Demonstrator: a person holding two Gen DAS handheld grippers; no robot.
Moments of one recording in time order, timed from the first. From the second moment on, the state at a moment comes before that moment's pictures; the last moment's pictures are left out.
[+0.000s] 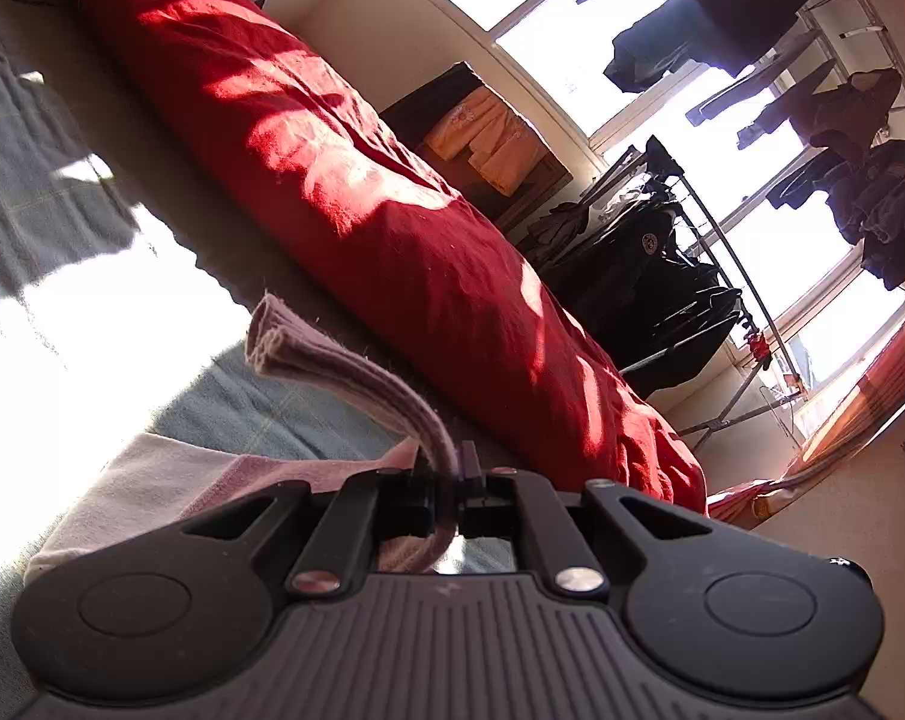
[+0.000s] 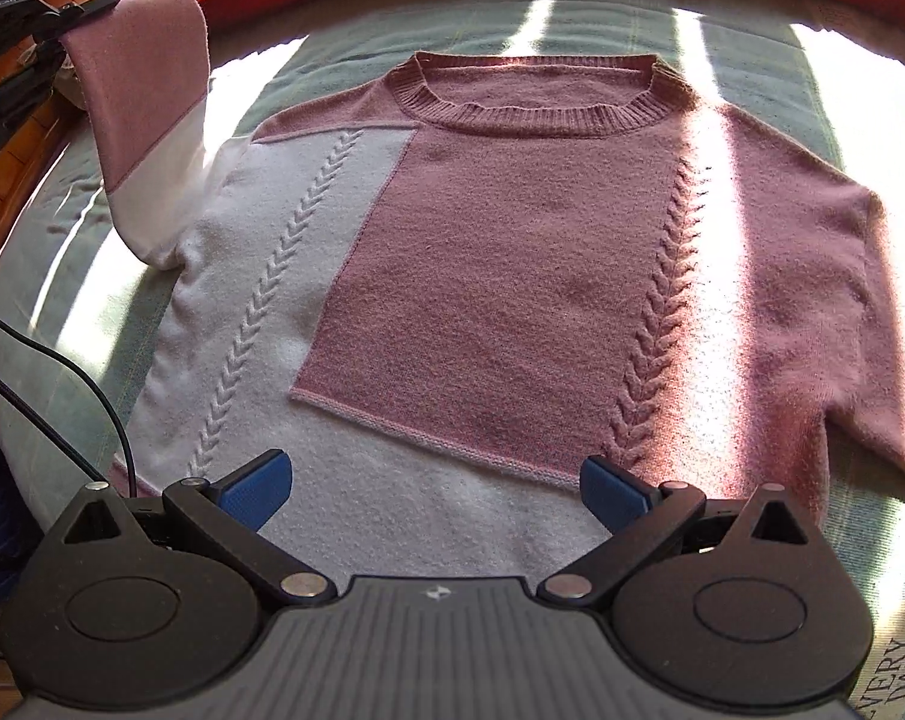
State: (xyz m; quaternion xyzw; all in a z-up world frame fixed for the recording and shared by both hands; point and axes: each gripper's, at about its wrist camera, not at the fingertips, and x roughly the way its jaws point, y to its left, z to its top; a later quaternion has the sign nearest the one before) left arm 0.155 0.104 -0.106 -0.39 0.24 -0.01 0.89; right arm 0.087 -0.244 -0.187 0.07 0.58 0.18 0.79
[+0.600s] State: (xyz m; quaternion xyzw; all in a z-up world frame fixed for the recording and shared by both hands) left arm 0.173 0.009 -0.138 -0.28 0.31 -0.07 0.90; right arm 0.074 -0.279 -0.188 0.07 0.58 0.15 0.80
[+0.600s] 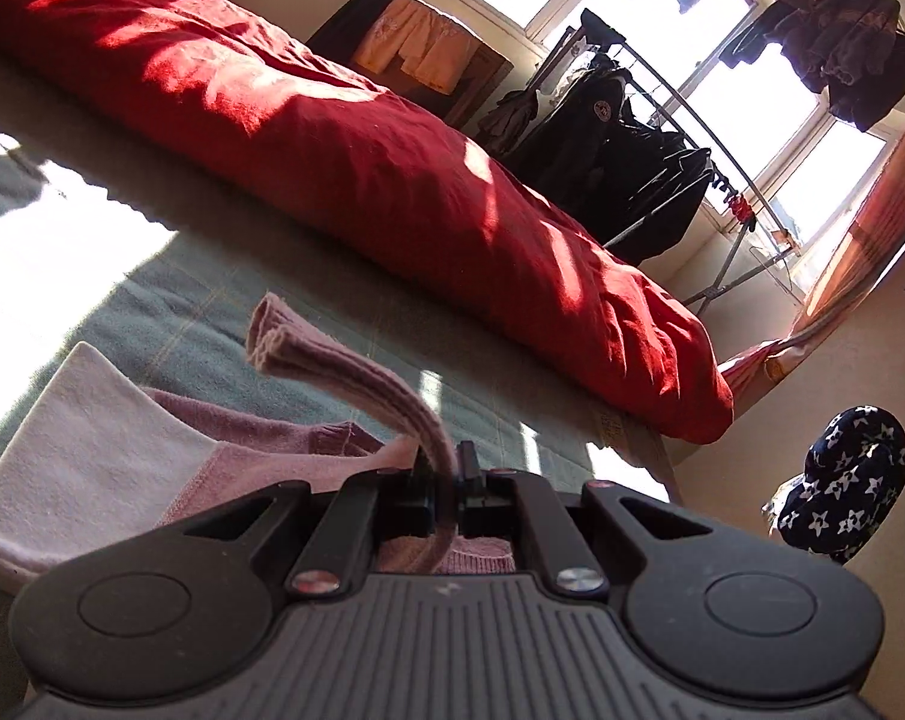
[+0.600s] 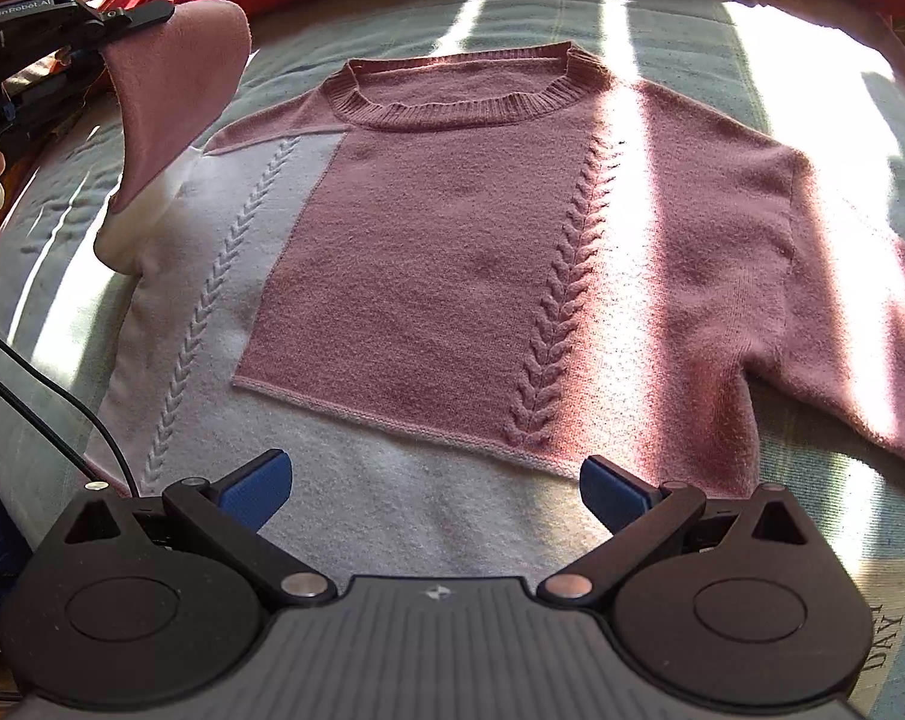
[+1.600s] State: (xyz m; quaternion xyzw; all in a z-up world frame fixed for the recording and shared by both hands) left arm 0.185 -0.121 -0.184 -0.03 0.38 -0.15 0.91; right arm 0.045 -0.301 -0.198 0.05 0.60 0.11 0.79
